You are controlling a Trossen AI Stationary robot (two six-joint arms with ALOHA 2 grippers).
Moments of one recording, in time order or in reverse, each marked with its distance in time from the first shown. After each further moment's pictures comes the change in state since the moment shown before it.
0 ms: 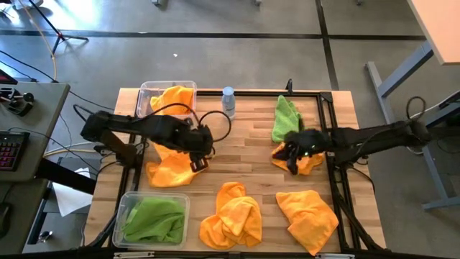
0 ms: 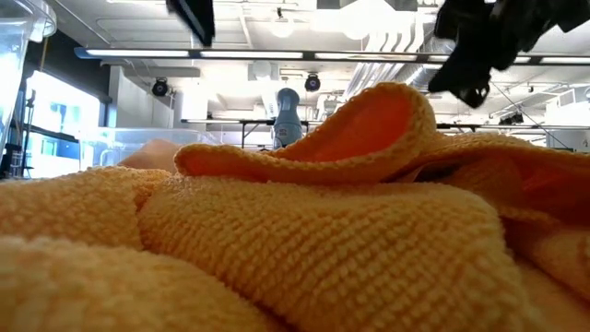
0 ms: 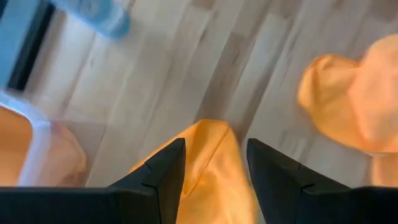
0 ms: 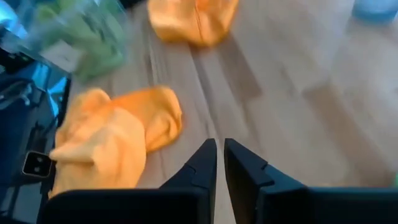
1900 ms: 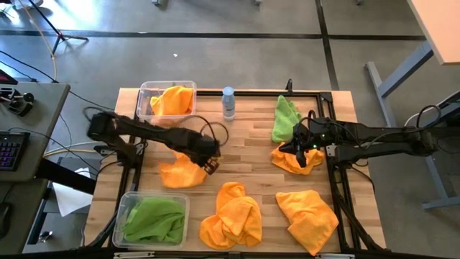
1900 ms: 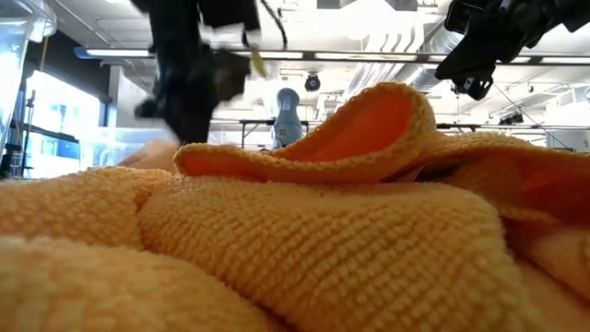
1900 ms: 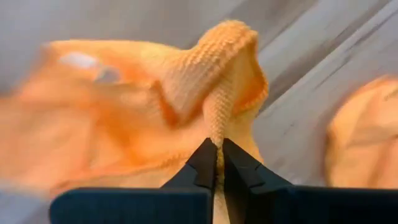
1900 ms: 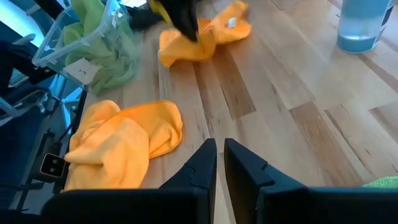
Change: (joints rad) left arm 0.114 0.036 -0.510 0.487 0.238 -0.417; right arm -0.141 -0.138 0.000 -0.074 -0.130 -0.086
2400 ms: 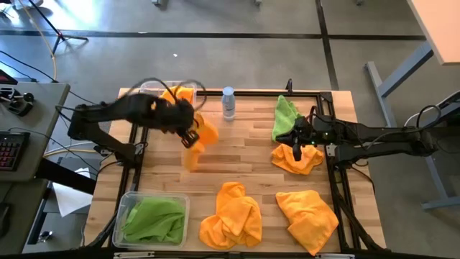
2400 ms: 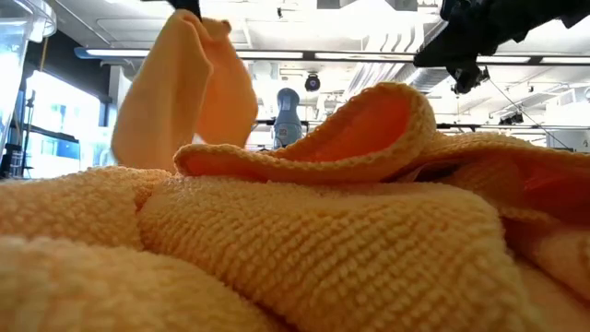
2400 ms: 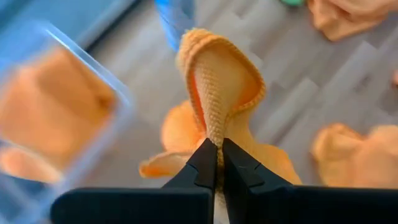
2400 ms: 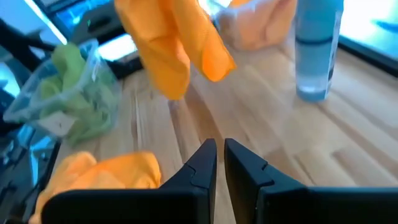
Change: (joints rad) left arm 0.056 -0.203 0.565 -0.570 -0.295 0.278; right arm 0.000 0.003 0.000 0.149 0.174 0.009
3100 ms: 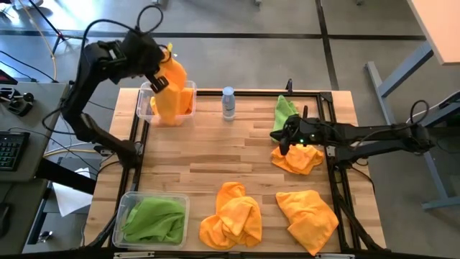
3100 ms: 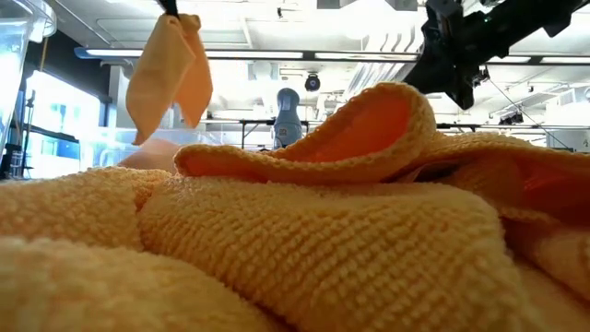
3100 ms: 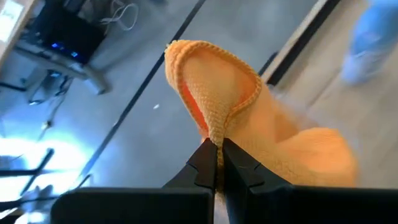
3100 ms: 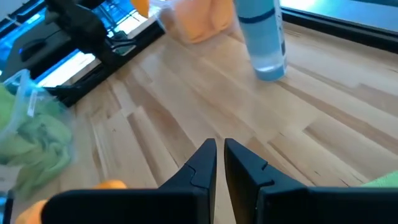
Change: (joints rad) left arm 0.617 0.029 0.414 -0.136 -0.124 0.855; right arm 0.000 0.161 0.000 0.052 0.170 0.218
